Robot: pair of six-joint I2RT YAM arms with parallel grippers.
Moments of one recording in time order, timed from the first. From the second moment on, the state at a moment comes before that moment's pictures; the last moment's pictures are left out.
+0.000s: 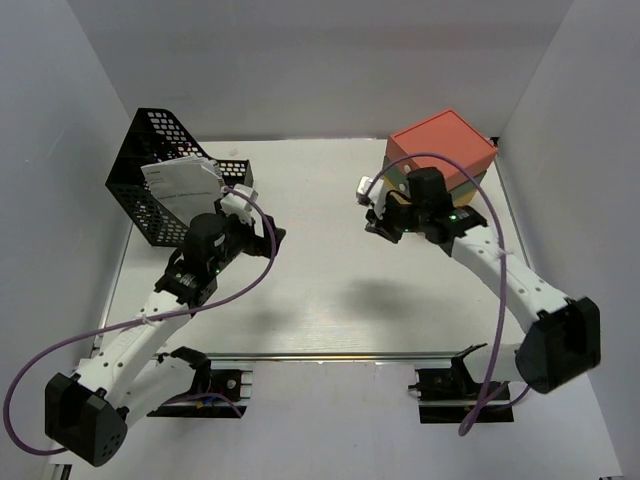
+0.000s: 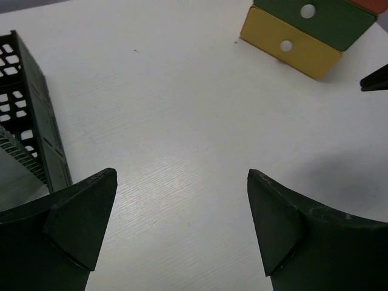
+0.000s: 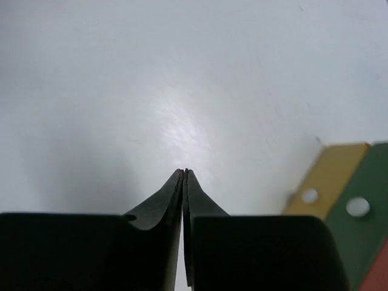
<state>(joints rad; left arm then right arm) -0.46 0.94 0.71 -0.03 0.05 -0.12 0.48 1.37 1.10 -0.43 -0.42 -0.64</state>
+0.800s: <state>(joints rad) -0.46 0.85 0.63 0.08 0.30 -0.02 0.27 0.60 0.61 -0.24 -0.04 -0.14</state>
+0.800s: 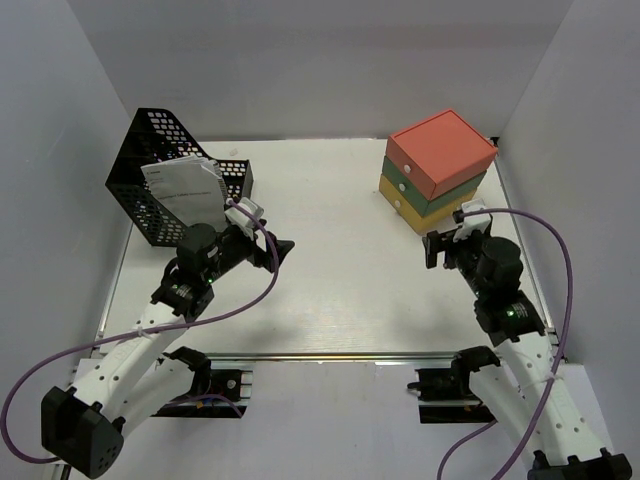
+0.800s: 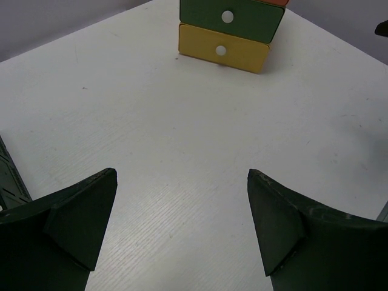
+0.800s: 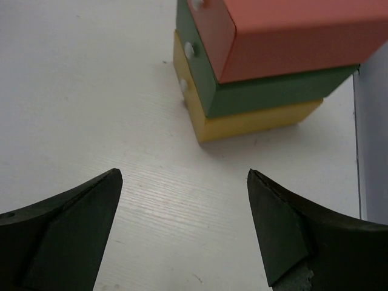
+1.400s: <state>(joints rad) -0.46 0.85 0.61 0.08 0.30 -0.01 0.14 0.51 0.49 -0.19 0.01 -0.19</state>
